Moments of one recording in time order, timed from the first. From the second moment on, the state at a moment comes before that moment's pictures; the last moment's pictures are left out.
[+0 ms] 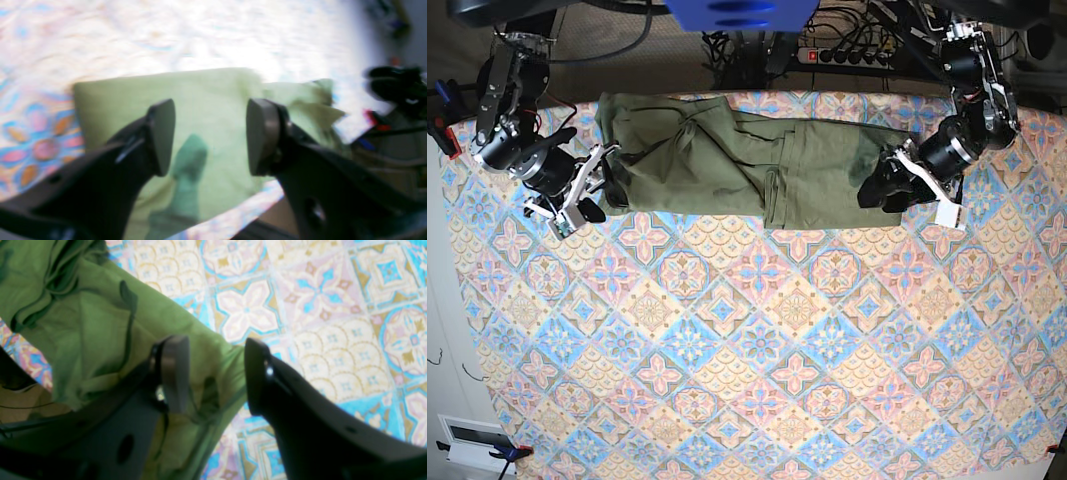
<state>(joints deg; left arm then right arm) 16.2 -14.7 -22.4 100.4 -58.1 -29.5 60.3 -13.8 18.5 18.6 109.9 38.3 40.9 -59.9</state>
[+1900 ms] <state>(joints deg) 14.6 -15.5 -19.6 91.6 -52.1 -29.6 60.5 -14.3 10.6 17.4 89.3 41.3 41.1 -63.4</state>
